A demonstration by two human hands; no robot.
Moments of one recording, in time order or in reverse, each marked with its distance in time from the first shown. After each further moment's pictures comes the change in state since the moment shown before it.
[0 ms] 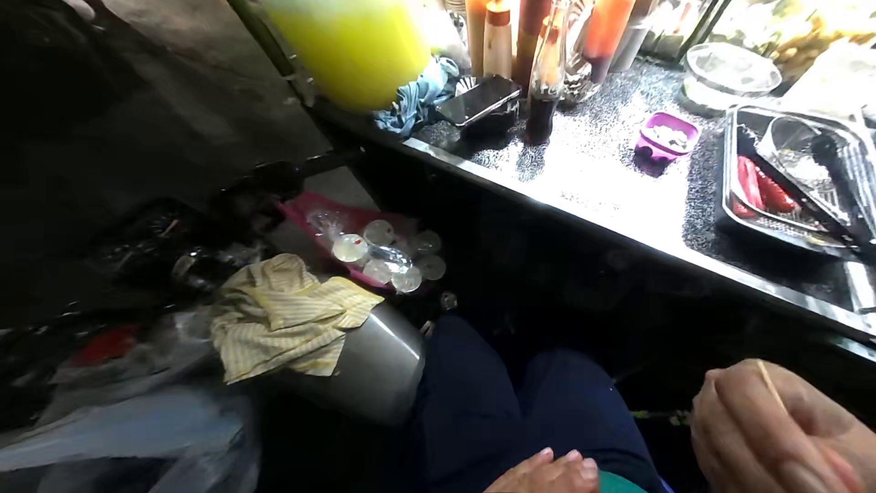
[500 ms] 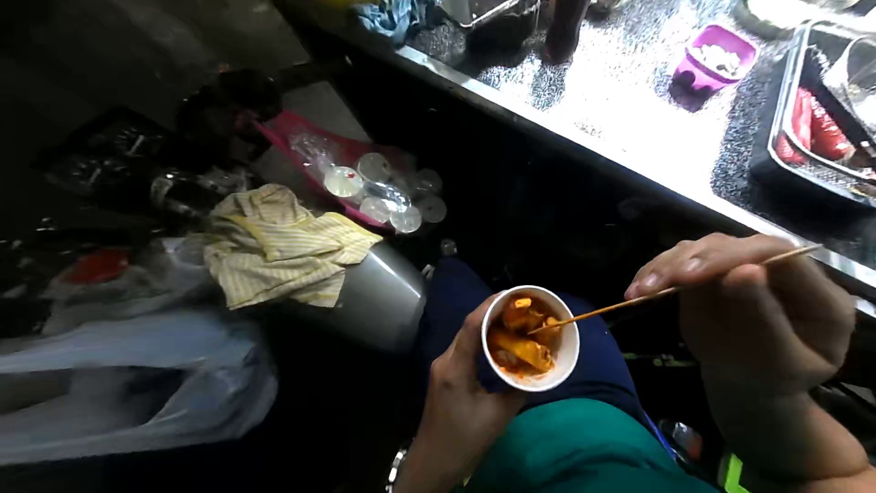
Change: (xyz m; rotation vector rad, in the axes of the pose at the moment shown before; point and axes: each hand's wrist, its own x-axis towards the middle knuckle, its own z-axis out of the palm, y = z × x) left_hand 0.009 -0.044 -0.003 0.295 0.482 -0.188; right_hand 0.013 0.030 -0.040 -1.003 0.267 -0.455
